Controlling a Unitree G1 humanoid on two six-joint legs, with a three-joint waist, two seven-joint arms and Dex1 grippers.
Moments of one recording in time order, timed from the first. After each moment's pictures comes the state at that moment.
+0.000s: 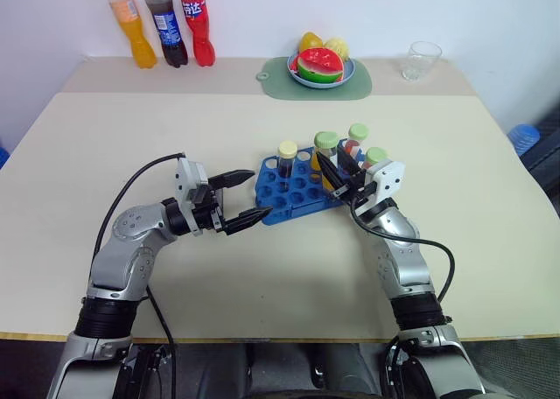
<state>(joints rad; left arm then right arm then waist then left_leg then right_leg) -0.31 0.48 0.02 -0.11 -0.53 0.26 -1.02 -0.39 -0.13 0.00 0.24 0.21 -0.28 0.49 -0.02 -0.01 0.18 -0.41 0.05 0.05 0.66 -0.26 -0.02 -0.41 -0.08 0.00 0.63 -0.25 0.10</state>
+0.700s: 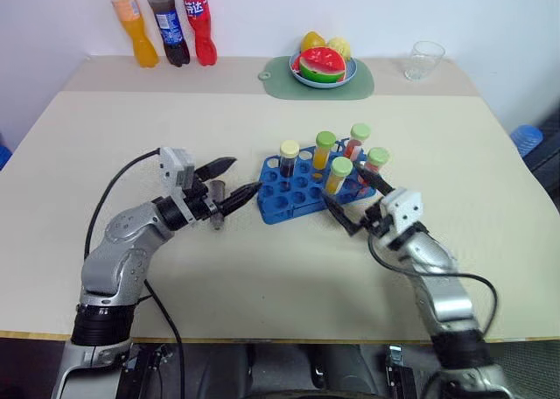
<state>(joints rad) -0.27 0.45 0.13 -0.26 -0.58 0.48 -0.65 -0.04 -0.43 0.01 -0.17 0.19 -0.04 0.60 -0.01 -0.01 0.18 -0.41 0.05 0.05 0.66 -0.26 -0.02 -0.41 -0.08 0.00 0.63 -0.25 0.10</state>
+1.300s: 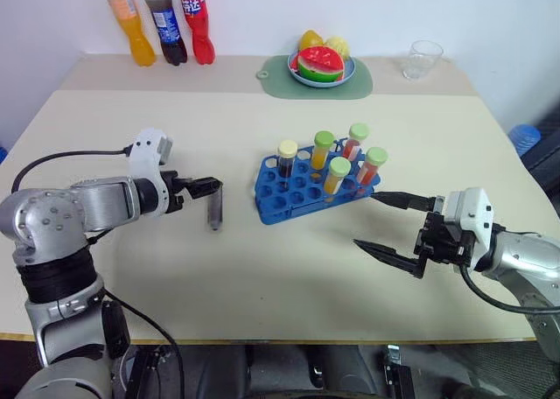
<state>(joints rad) -0.64 0.55 0.41 -0.09 -1.12 1.61 0.19 -0.01 -0.85 -0.20 -0.54 0.61 0.37 0.92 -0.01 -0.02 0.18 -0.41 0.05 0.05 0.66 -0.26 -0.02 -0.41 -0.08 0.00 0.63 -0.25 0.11</state>
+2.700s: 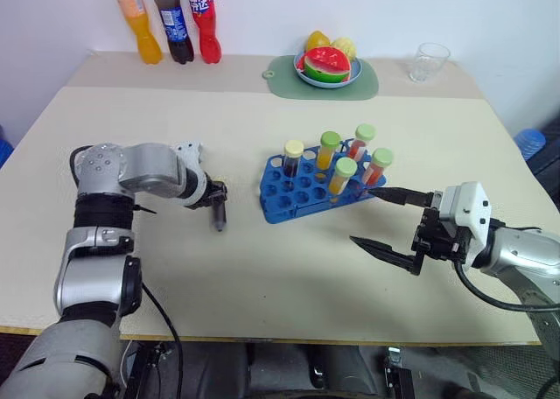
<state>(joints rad) -0.86 0.58 0.10 0.43 -1.81 1.49 1.01 -0.01 -0.84 -0.21 -0.57 0.57 0.41 0.87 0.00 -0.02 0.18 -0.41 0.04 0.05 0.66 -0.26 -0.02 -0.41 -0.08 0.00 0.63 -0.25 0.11</state>
